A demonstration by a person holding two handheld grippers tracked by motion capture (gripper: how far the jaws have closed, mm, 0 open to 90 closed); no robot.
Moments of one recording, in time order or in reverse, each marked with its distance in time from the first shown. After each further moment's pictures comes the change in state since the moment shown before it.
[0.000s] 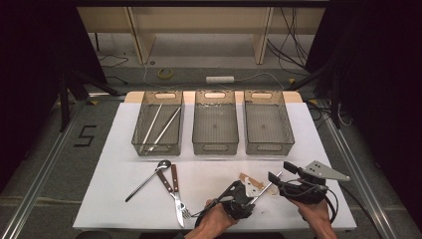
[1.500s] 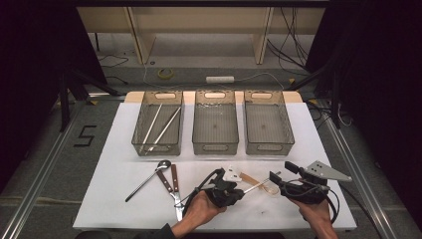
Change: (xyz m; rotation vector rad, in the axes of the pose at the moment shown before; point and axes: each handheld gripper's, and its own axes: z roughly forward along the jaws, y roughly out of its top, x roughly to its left) left arm 0.044 -0.009 -0.040 -0.101 -0.107 -0.083; right arm -0.001 0.000 -0.002 -0.014 -0.006 0.003
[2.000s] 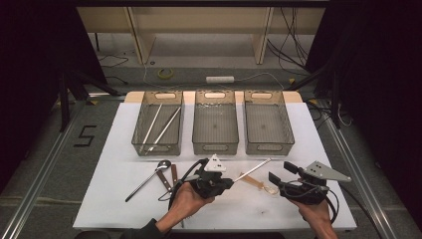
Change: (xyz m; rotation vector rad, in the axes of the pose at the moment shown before) left arm 0.018 0.005 -0.037 -0.077 0.022 -0.009; right arm 0.002 0.000 0.001 0.005 0.013 -0.013
